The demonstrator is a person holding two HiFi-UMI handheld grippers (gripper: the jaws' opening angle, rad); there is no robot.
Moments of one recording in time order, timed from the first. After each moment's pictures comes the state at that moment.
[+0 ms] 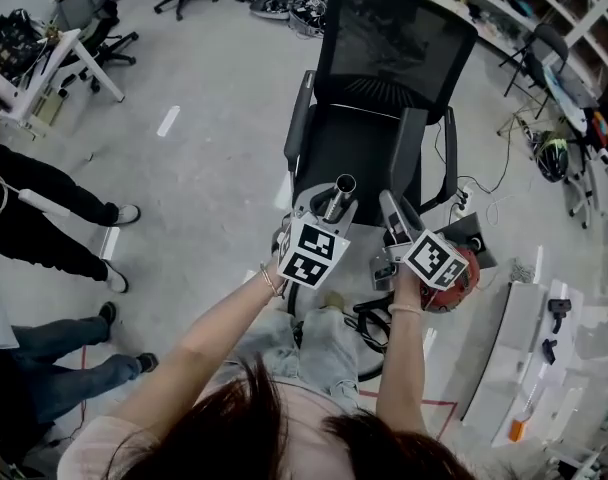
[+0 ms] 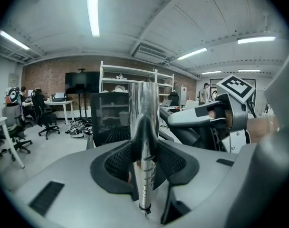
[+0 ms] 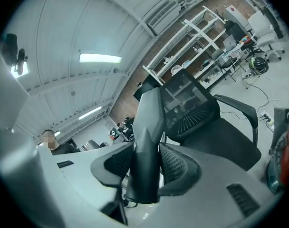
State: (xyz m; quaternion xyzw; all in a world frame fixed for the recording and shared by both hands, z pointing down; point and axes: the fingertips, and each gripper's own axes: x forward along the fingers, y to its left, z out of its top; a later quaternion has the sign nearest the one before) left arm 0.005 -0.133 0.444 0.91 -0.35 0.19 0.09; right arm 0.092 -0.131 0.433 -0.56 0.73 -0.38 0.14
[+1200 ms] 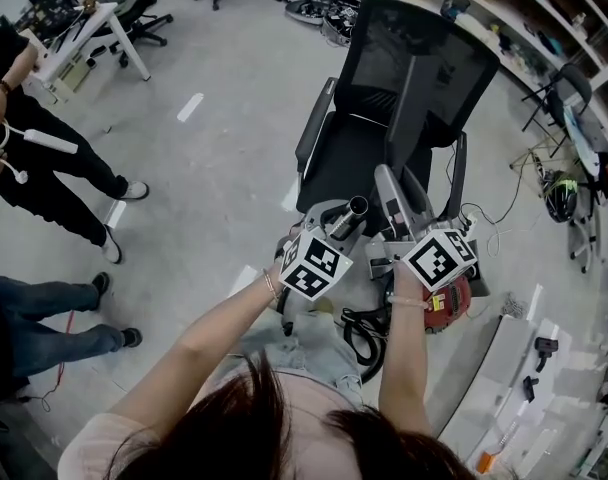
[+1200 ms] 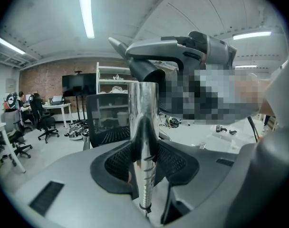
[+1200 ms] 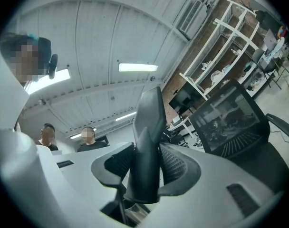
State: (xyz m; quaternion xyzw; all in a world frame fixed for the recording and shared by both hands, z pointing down) left arm 0.028 -0.106 0.443 0.92 -0.34 0.19 0.07; right arm 0.044 -0.153 0.300 -0.41 0.85 -0.24 0.20
